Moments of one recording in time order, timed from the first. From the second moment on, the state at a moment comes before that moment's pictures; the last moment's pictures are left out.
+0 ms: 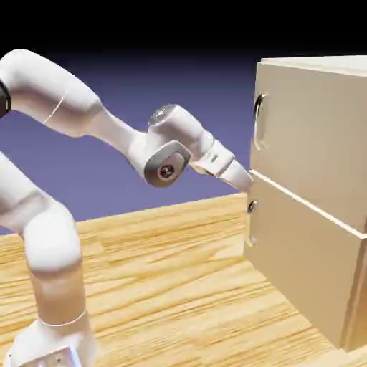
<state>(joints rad) -0.03 -0.59 0.05 -2.79 0.12 3.03 0.79</state>
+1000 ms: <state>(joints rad) -0.53 -0.79 0.60 -2.53 1.42 2.98 1.34</state>
